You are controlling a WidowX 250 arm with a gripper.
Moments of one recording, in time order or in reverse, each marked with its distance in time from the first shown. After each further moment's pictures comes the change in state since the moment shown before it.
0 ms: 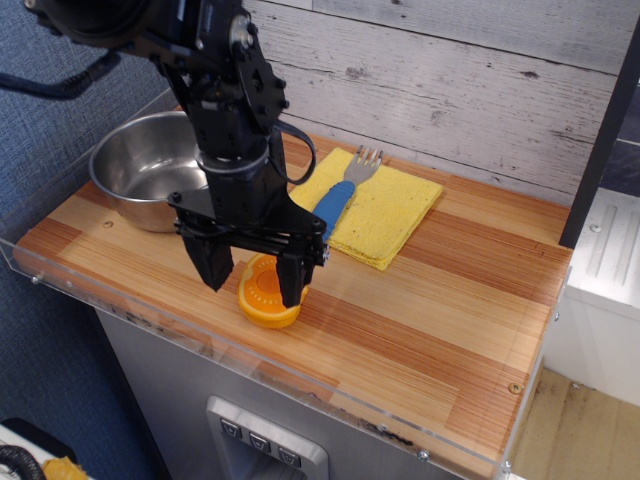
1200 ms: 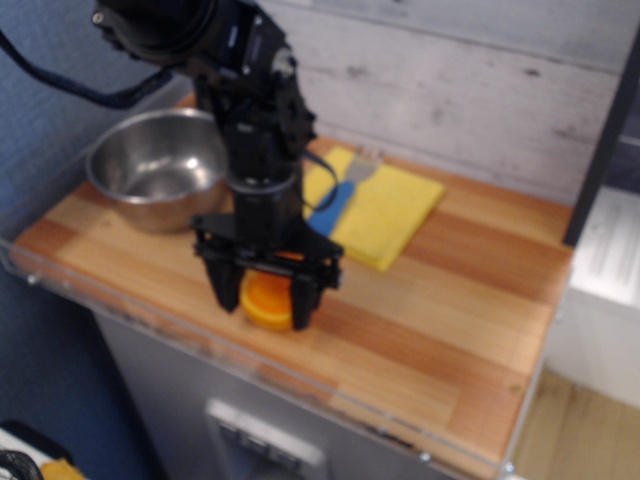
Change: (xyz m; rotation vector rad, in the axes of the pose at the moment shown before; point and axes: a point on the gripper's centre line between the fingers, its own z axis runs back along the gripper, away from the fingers) arm 0.001 -0.006 -0.022 0.026 0.100 0.014
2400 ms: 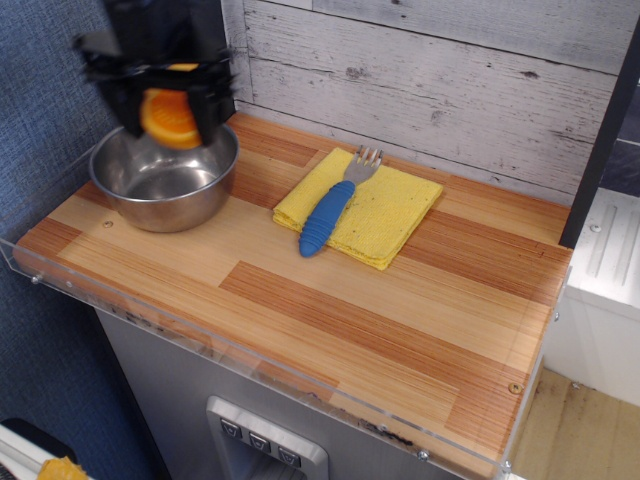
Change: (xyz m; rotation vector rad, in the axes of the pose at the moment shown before) arm 0.046 0.105 0.090 0.034 -0.238 0.153
